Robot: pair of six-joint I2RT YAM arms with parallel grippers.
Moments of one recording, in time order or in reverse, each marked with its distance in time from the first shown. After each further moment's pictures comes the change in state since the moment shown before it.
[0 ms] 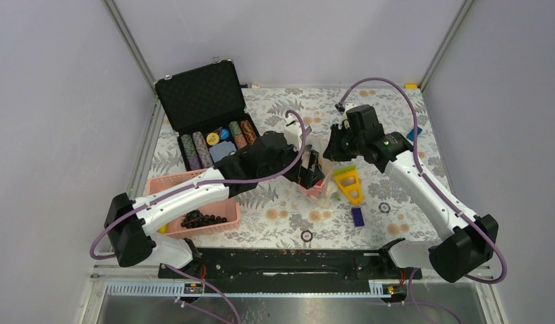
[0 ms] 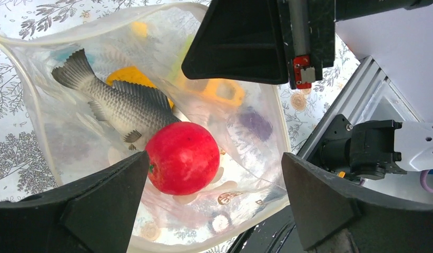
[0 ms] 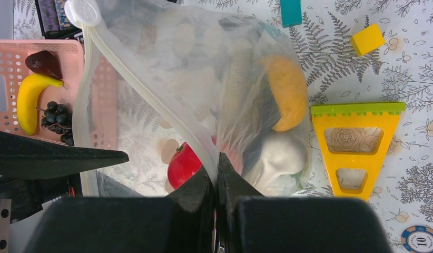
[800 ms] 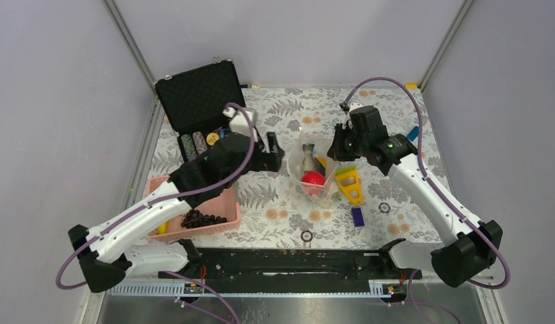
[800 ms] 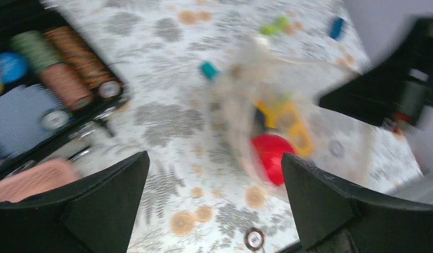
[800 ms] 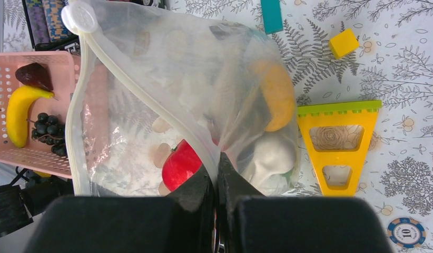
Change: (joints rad) left arm 0.013 -0.249 0.003 -0.230 -0.417 -0.109; right arm -0.005 -0.026 -0.008 -0.001 0.051 -0.001
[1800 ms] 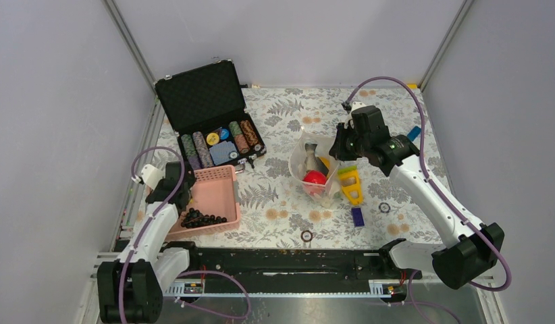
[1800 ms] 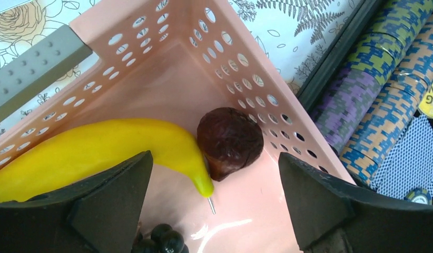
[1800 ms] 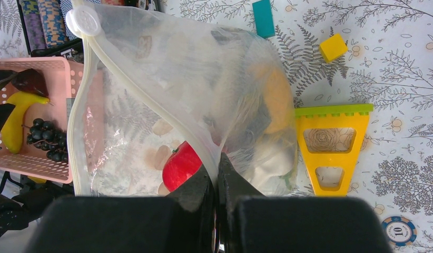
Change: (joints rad) left arm 0.926 -0.190 -0.687 -0.026 -0.215 -0.507; right arm -0.004 -0.024 -0.003 -0.001 0.029 -0.007
